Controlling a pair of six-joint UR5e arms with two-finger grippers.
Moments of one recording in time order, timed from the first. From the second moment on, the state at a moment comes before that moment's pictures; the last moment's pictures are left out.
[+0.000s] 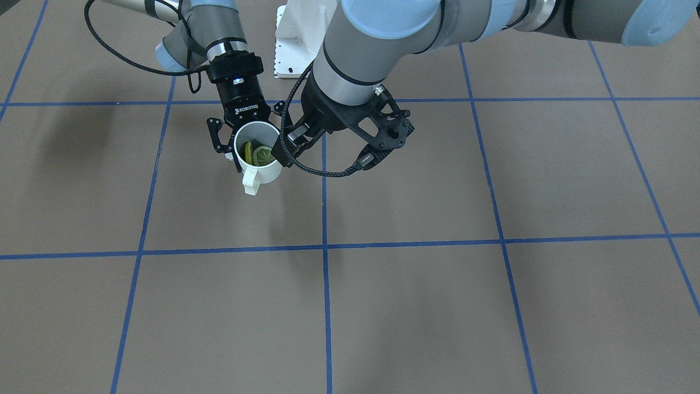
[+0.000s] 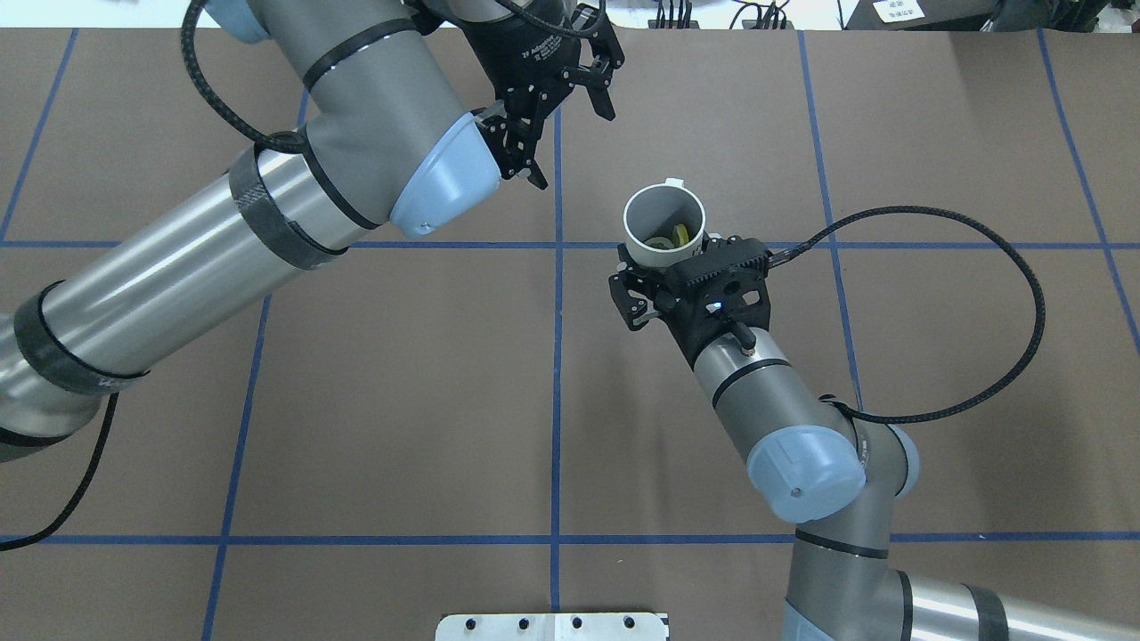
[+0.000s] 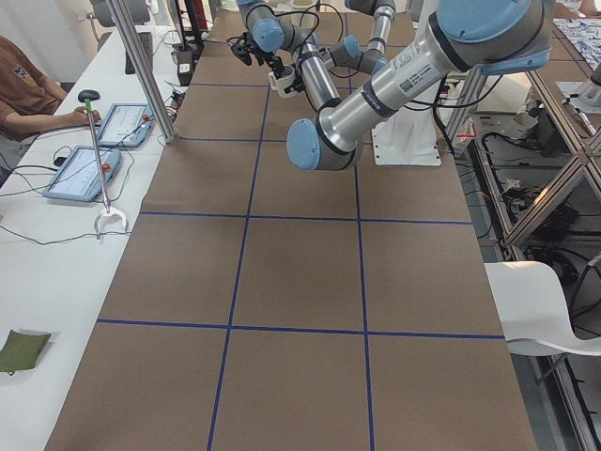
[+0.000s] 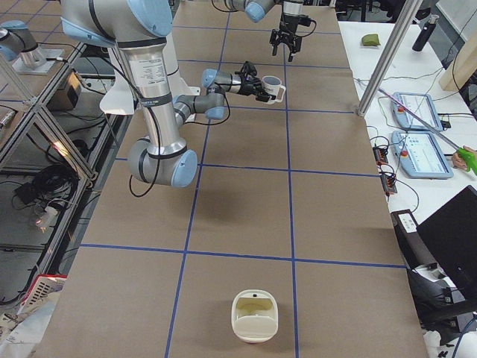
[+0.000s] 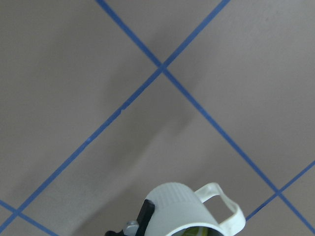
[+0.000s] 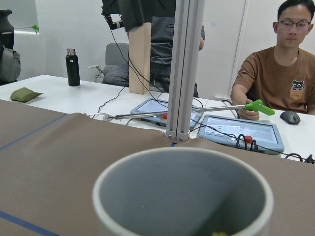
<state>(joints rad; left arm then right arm) -0.84 -2.64 -1.48 -1.49 -2.36 -1.88 0.32 -1.21 1.76 -0.71 0.81 0.78</state>
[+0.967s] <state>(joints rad) -0.87 -2.52 -1.47 -1.54 -2.34 -1.77 0.66 -1.69 1.88 -0.54 1.08 1.04</state>
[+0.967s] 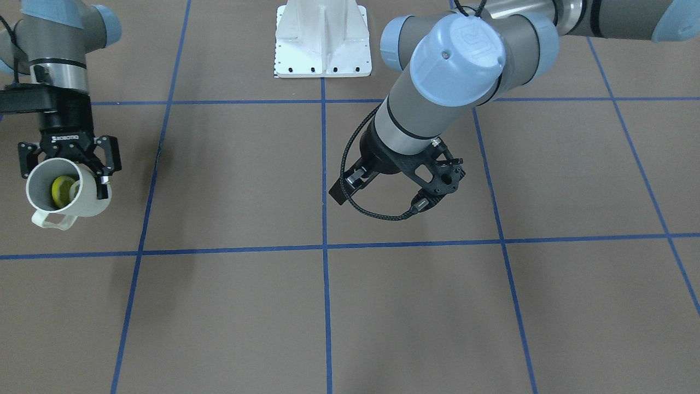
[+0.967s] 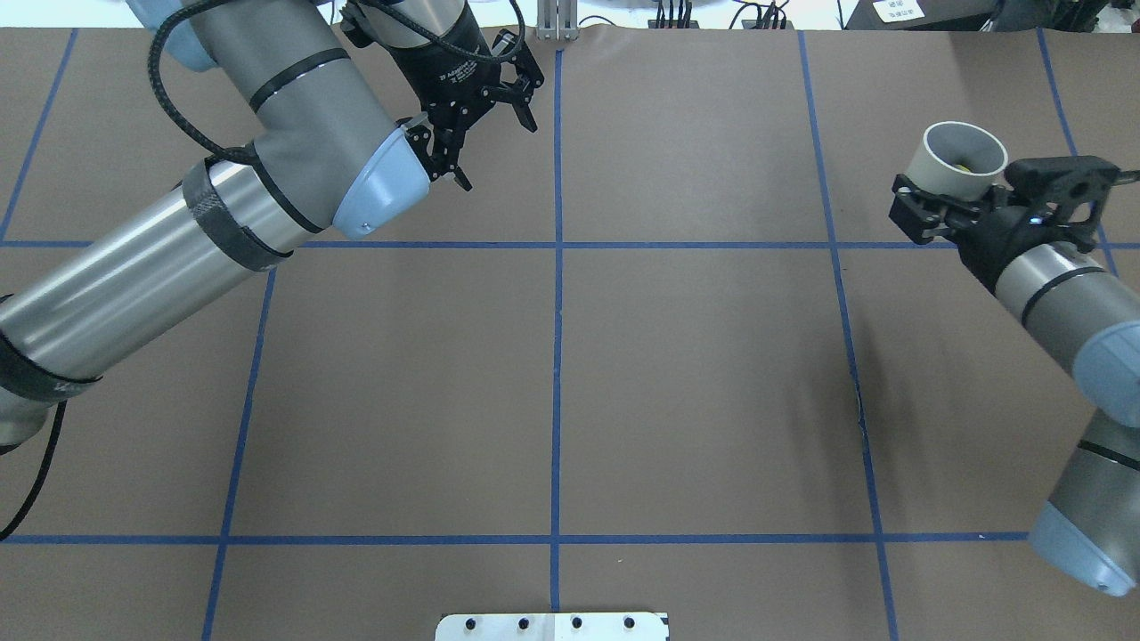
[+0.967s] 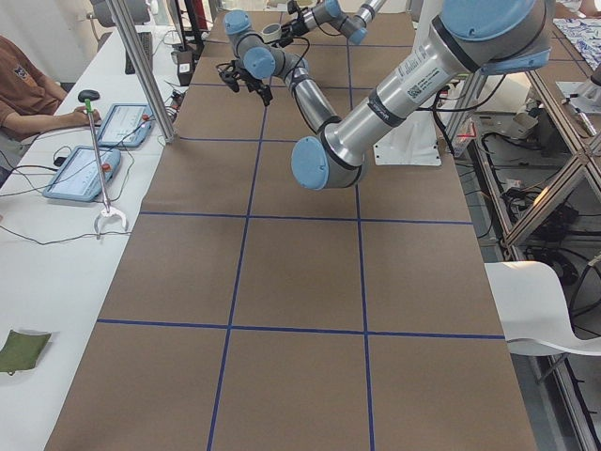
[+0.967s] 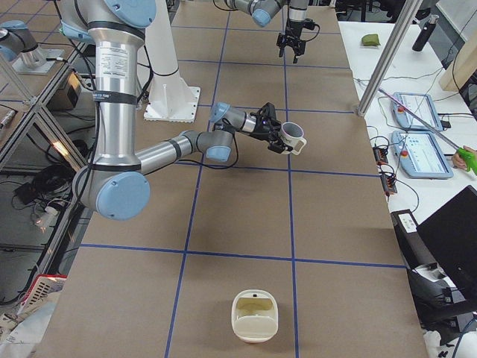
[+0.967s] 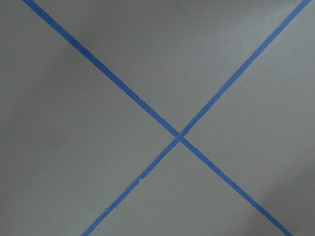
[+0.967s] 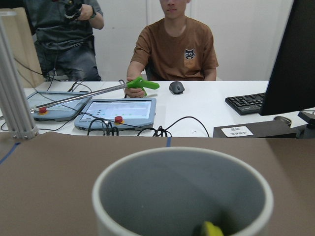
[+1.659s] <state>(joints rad) -0.87 -2.53 -1.46 -1.54 -2.31 -1.77 0.98 -1.88 1.61 -0.05 1.46 1.27</state>
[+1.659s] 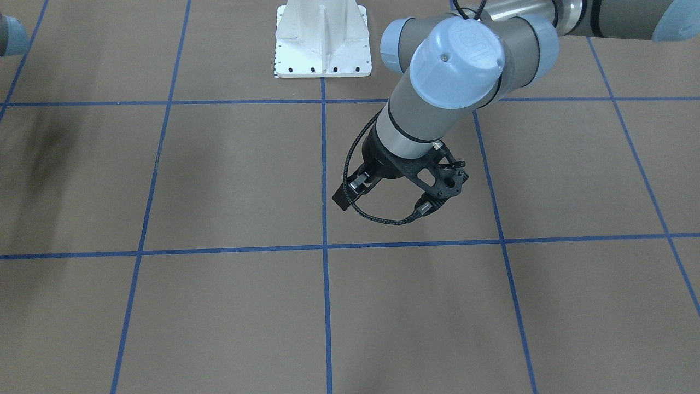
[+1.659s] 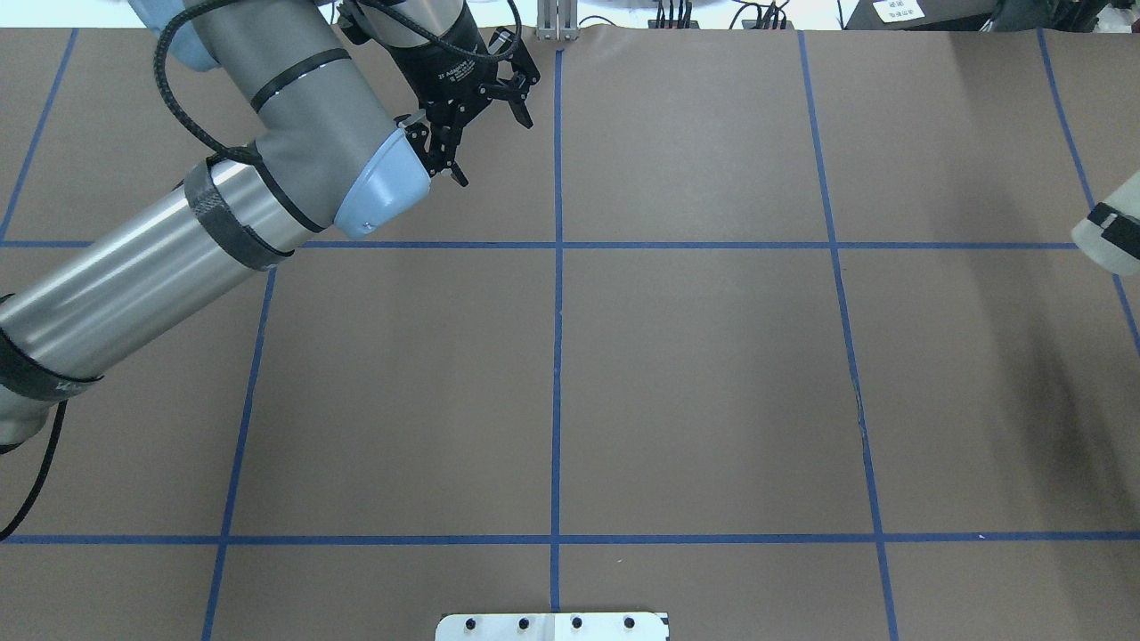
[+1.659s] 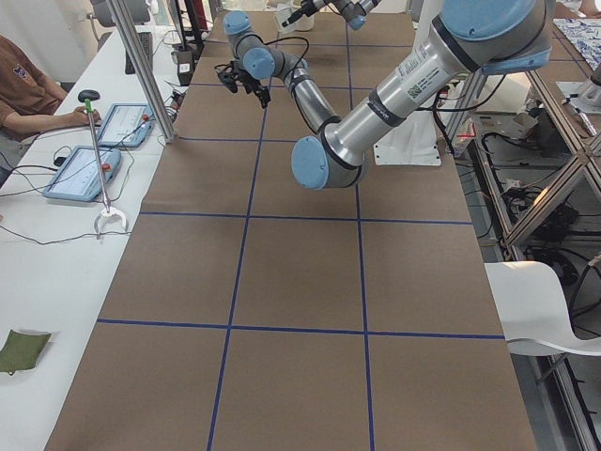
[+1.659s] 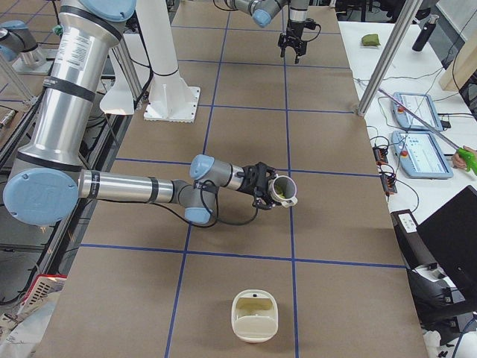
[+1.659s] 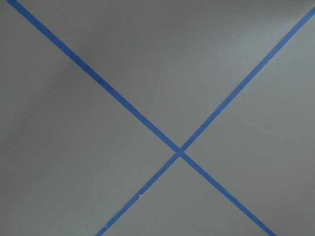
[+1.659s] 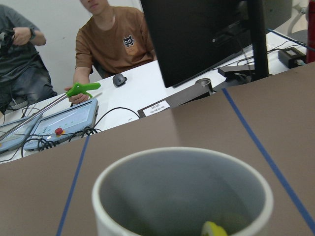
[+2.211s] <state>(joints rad) -0.87 -2.53 -1.46 -1.54 -2.31 -1.77 1.38 -1.88 1.45 0.07 1.88 1.51</state>
